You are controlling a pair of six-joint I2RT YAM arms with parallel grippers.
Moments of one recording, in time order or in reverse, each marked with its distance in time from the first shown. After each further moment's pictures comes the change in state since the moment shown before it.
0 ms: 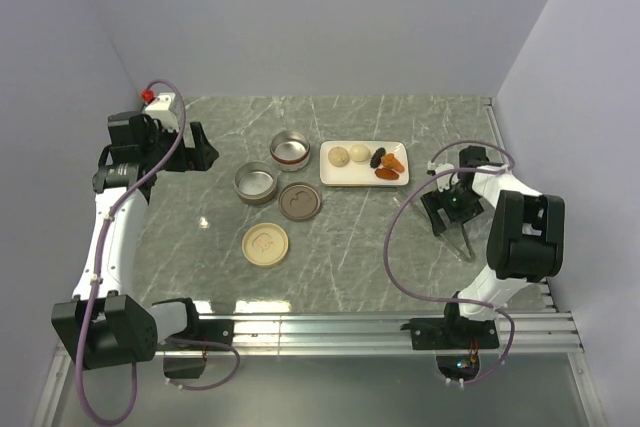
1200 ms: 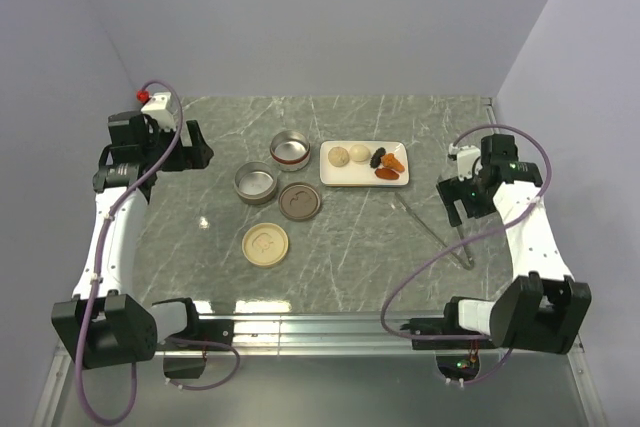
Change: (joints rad) left arm 0.000 0.002 0.000 0.004 -0.095 -0.030; right arm 0.023 -0.436 0.116 -0.325 0.108 0.114
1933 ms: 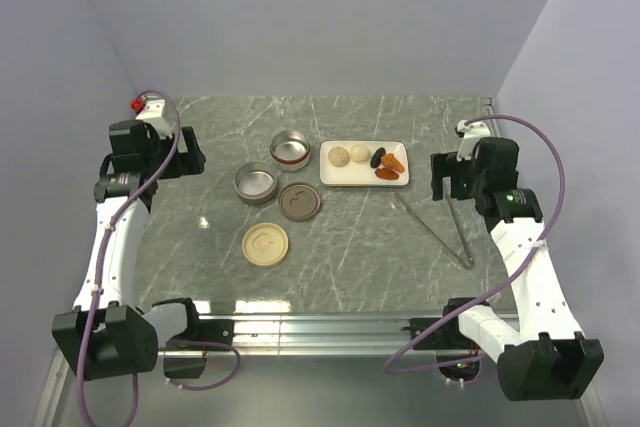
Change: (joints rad) left arm 0.000 -0.047 -0.060 0.003 -0.137 -0.026; right arm 0.127 -0.234 -0.096 0.394 -0.020 0.332
